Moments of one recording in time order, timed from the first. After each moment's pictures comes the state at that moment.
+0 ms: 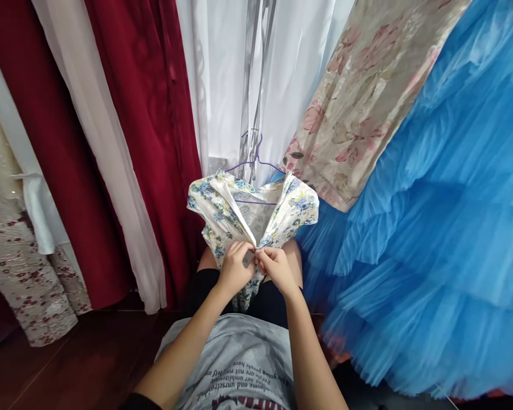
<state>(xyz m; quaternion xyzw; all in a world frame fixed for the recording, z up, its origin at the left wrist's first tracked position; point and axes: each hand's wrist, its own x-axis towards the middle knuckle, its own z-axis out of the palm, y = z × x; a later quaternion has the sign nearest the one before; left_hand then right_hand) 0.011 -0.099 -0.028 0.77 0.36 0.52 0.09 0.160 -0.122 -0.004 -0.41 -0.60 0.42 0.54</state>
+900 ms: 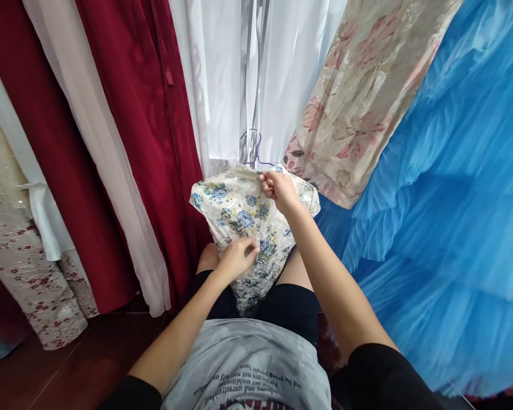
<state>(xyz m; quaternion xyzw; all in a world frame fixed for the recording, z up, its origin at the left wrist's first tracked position) 0.000 -0.072 -0.003 0.82 0.35 0.42 0.15 0.161 -0.018 0.158 -0.37 -0.52 0.46 0.62</state>
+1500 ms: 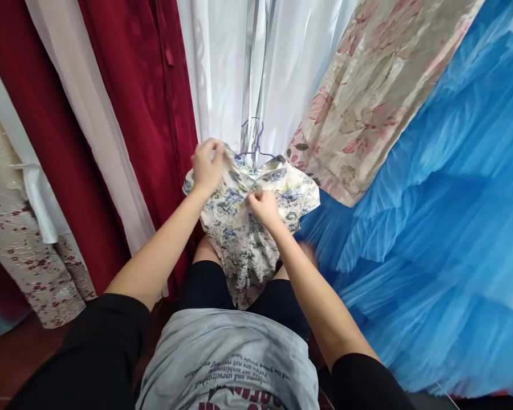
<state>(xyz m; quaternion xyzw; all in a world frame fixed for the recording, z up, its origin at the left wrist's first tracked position) -0.037 0.044 0.150 0.65 0.32 0.68 -0.01 0.145 -0.011 0.083 -0.51 -0.67 0.15 0.52</state>
